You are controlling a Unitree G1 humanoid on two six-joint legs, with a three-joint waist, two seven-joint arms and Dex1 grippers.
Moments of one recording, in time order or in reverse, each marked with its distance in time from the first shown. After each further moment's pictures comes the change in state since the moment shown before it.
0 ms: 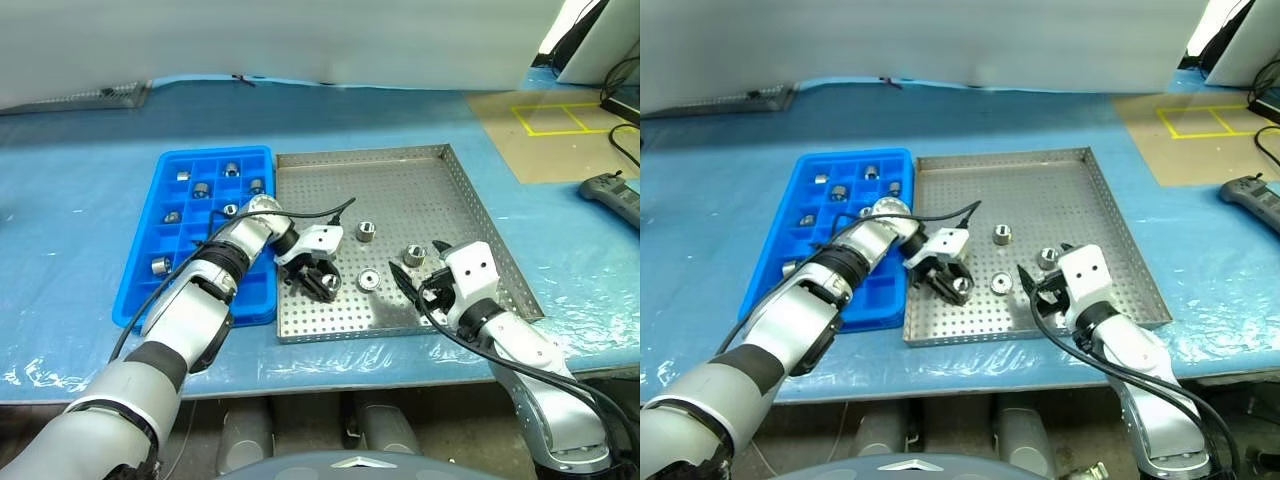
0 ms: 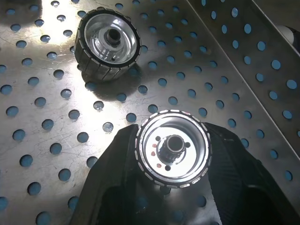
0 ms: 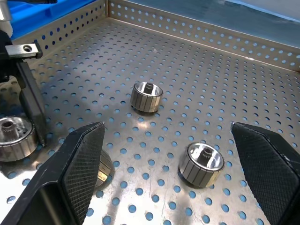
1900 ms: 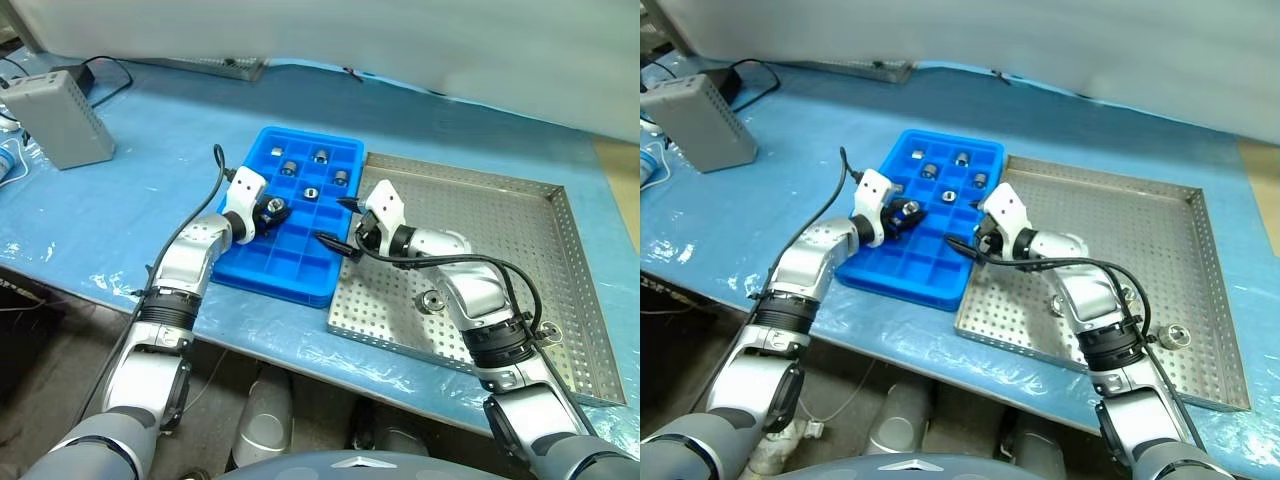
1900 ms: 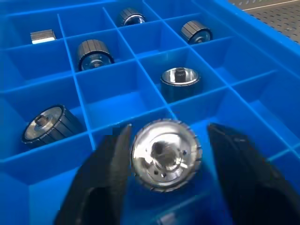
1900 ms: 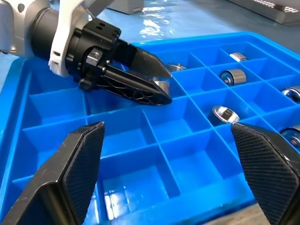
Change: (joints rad) left arm 0.376 0.103 0.355 -0.635 -0.241 0.547 0.967; right arm -0.597 0.054 0.228 0.642 0.019 -0.211 0.362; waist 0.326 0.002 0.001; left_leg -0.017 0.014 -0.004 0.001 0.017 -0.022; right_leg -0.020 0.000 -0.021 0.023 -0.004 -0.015
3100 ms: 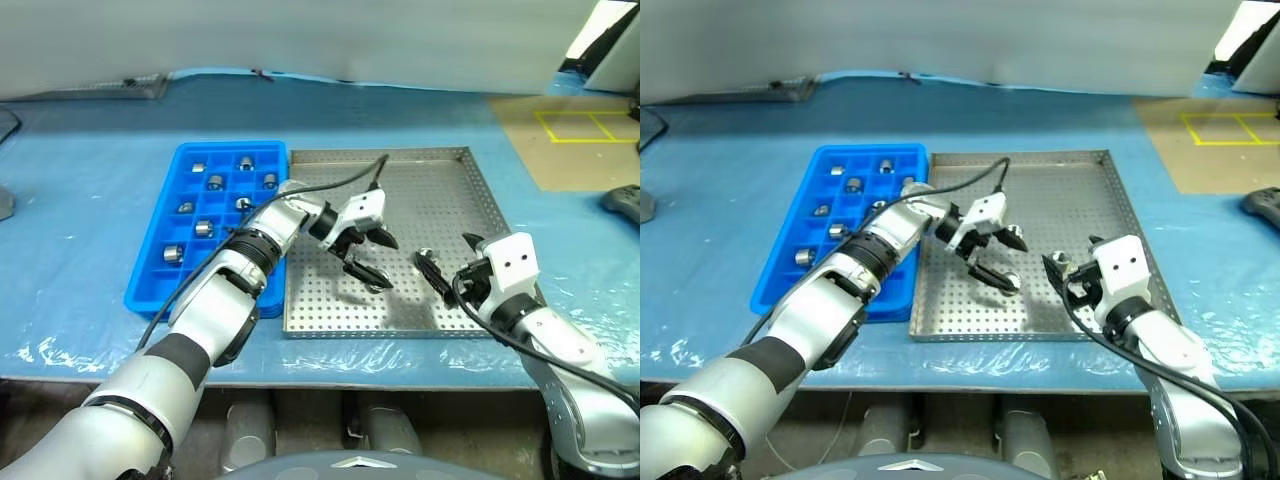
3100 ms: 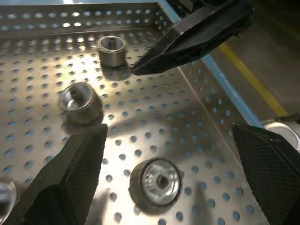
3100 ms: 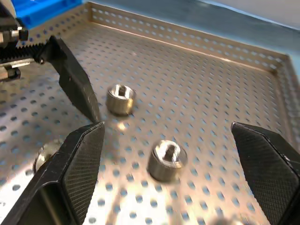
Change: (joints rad) left arm -0.463 -0.276 -0.377 0.639 0.091 -0.445 -0.904; right arm 0.691 -0.047 -0.420 -0.752 0.026 0.285 -0.353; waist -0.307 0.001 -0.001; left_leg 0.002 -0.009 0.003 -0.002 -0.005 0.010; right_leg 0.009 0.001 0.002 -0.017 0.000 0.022
